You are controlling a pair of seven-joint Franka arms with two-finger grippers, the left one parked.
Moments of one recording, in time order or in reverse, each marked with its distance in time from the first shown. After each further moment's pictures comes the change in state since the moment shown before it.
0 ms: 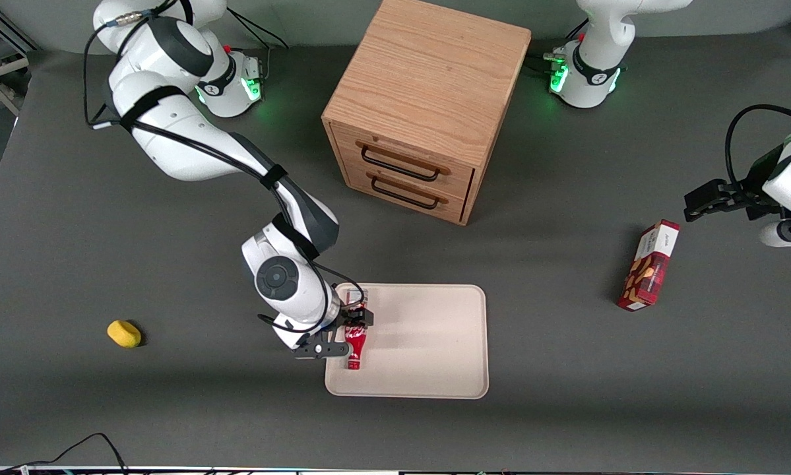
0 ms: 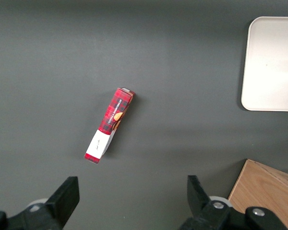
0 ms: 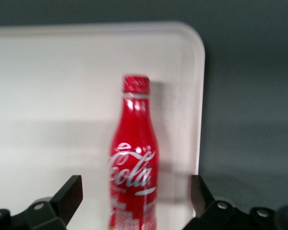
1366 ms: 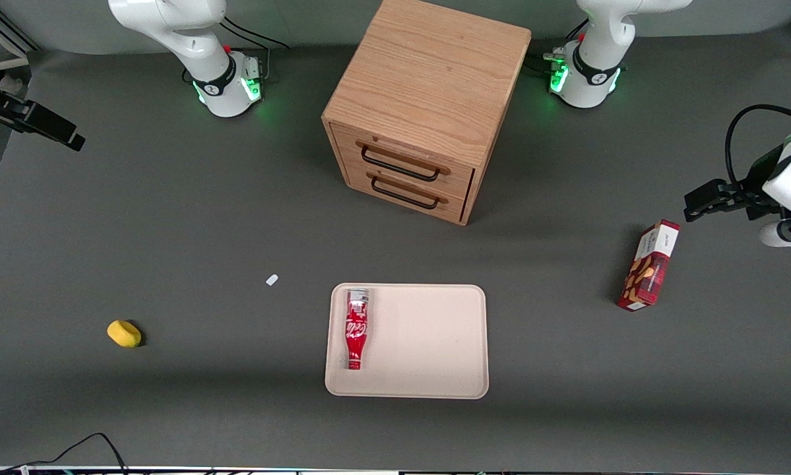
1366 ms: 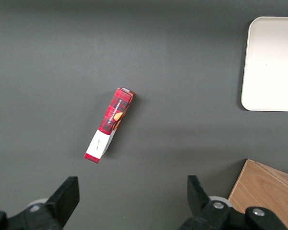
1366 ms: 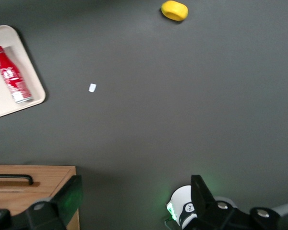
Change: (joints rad) arm -0.154 -1.014 -0.459 -0.267 0.385 -0.934 -0.230
